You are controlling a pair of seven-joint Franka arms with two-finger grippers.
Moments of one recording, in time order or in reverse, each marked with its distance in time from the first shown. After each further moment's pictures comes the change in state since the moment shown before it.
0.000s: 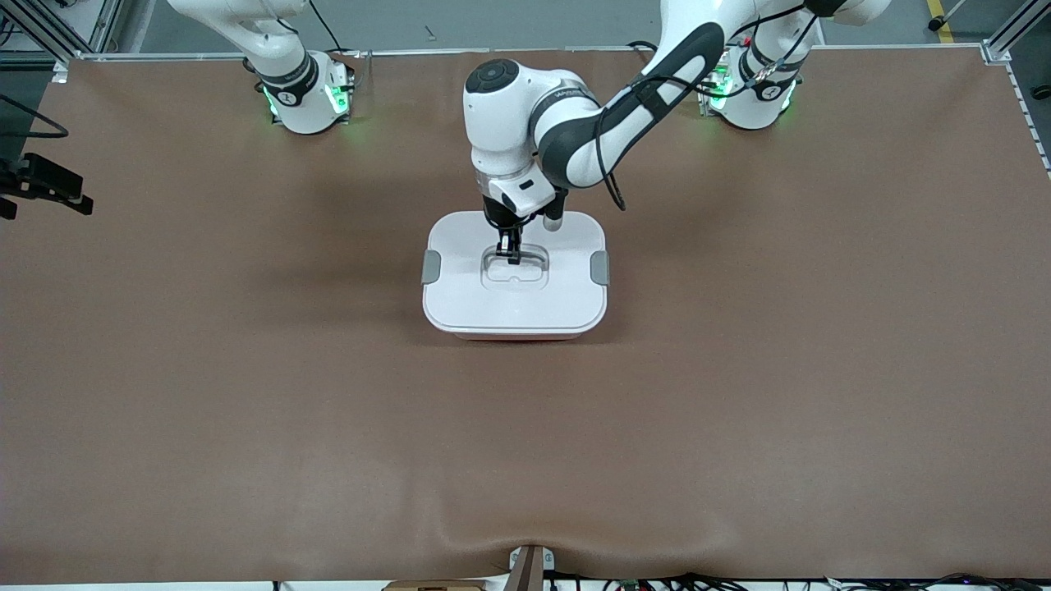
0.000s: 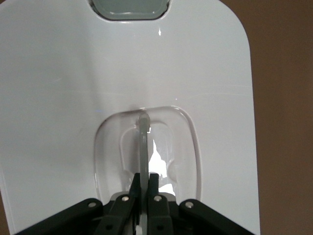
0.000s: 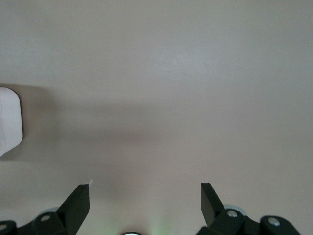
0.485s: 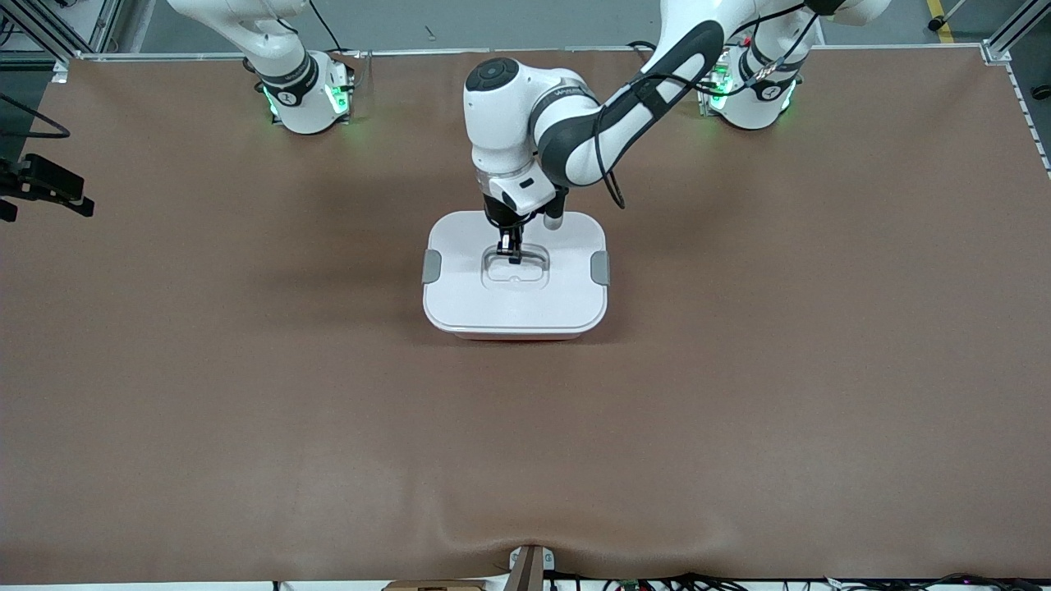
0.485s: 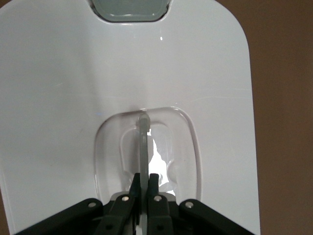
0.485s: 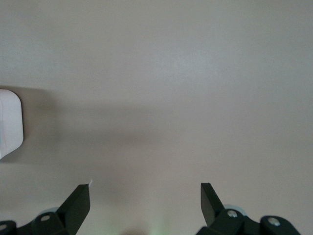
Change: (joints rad) left arm 0.001 -0.004 0.001 -0.006 0.000 0.001 -0.006; right arm 0.002 0.000 0.004 0.004 0.000 0.013 0.000
